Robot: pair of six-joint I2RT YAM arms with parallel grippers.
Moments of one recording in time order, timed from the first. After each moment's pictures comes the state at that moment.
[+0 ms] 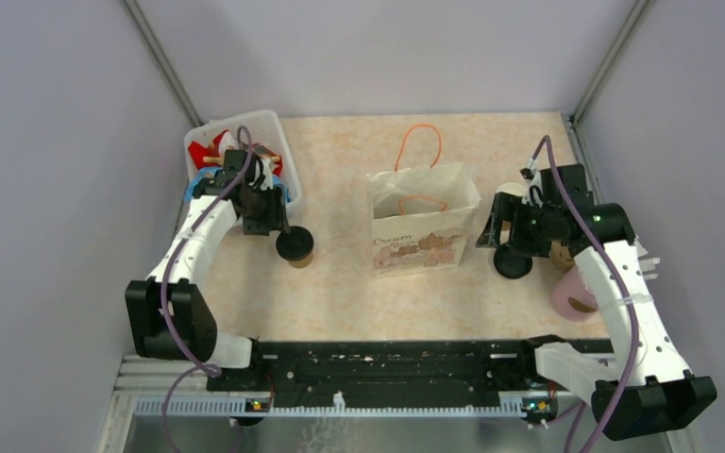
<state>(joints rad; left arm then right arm) -0.07 1.41 1.20 -0.88 0.14 -0.17 0.16 1.03 1.19 -1.15 -0.24 0.33</state>
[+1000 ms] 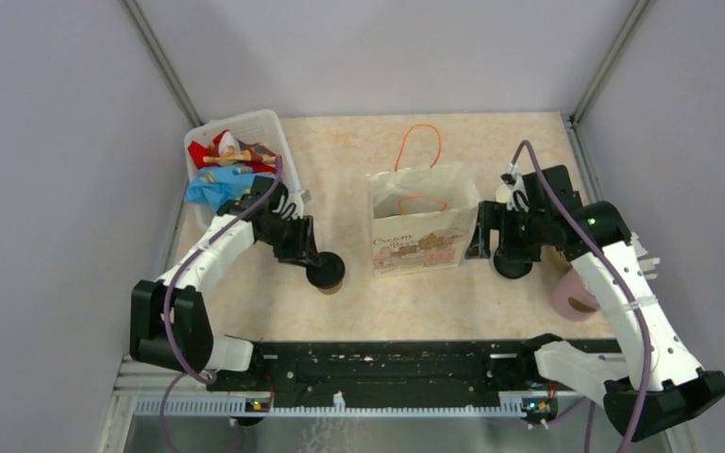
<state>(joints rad) -0.18 1.39 0.99 -0.81 0.45 -0.17 0.28 1.03 1.25 -1.23 -0.23 0.35</state>
